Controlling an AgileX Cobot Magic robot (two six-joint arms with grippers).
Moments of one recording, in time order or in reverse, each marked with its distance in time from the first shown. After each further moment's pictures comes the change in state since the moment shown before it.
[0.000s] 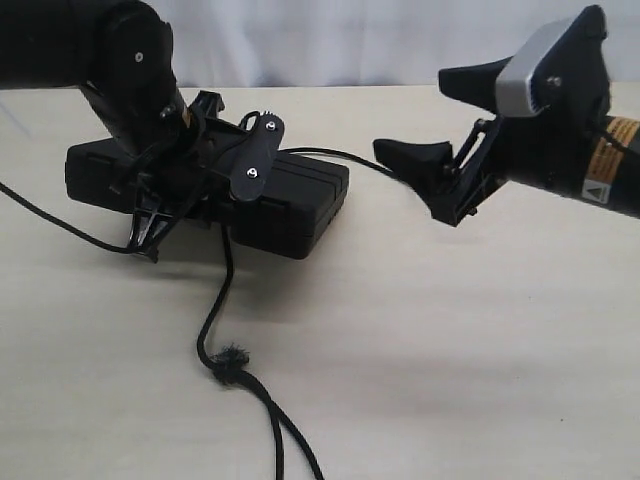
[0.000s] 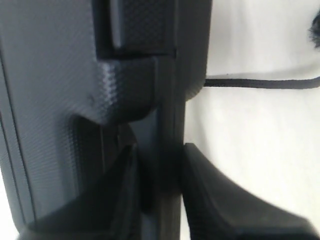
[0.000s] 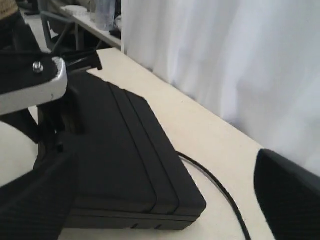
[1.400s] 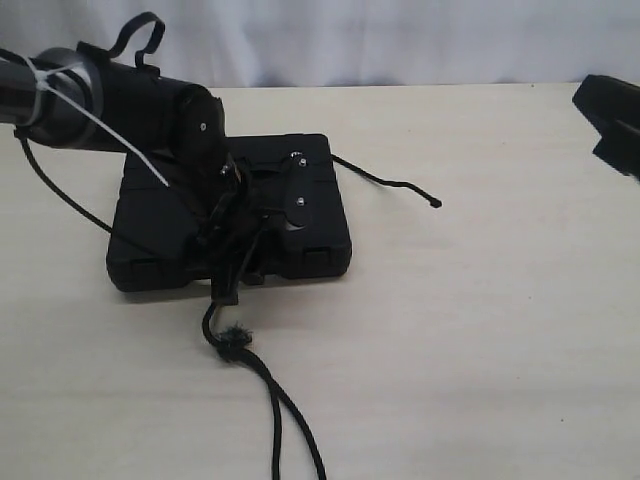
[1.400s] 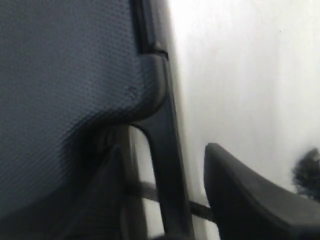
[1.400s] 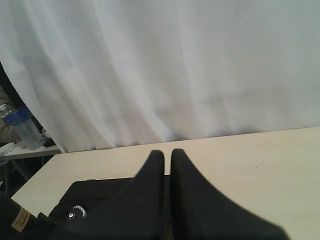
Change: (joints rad) left arm -0.001 0.237 0.000 -0.250 -0.190 -0.083; right arm -0.174 -0.490 0.268 0.267 0.151 0.462
